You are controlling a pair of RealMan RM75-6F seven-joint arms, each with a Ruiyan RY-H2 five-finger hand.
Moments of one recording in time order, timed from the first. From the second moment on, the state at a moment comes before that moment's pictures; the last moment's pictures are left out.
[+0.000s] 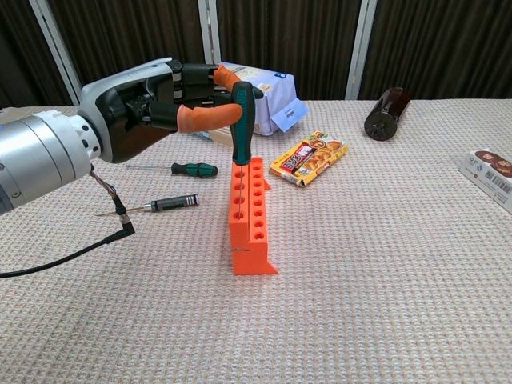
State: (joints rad) left arm -0.69 -1.58 -0.23 -1.66 1.39 1.00 -0.73; right arm 0.02 -1.14 0.03 -1.55 -1.47 1.45 0.04
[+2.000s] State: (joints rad) left arm -0.60 -1.76 -0.14 -1.52 1.43 1.14 -0.46; right arm 0.03 -1.14 0.04 -1.57 -1.44 1.42 0.01
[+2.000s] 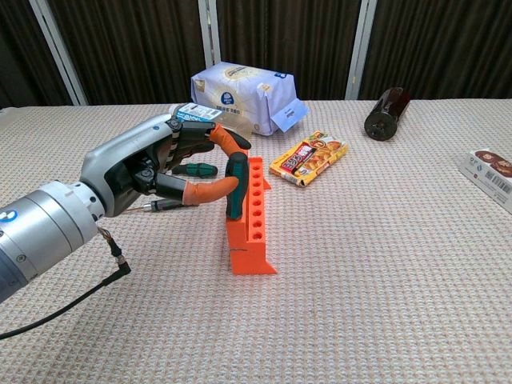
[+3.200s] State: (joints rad) left arm -0.58 -1.75 -0.12 -1.51 1.48 1.18 -0.41; right arm 0.03 -1.14 0.04 -1.56 -1.43 1.41 0.02
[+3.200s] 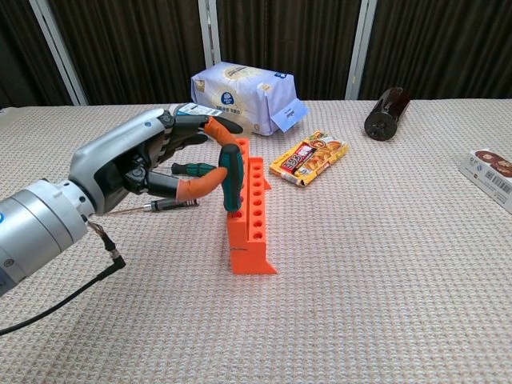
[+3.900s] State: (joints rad) left arm -0.58 -1.75 -0.12 -1.51 1.49 1.19 -0.41; right arm 0.03 -1.14 0.04 -1.56 -1.42 1.40 0.02
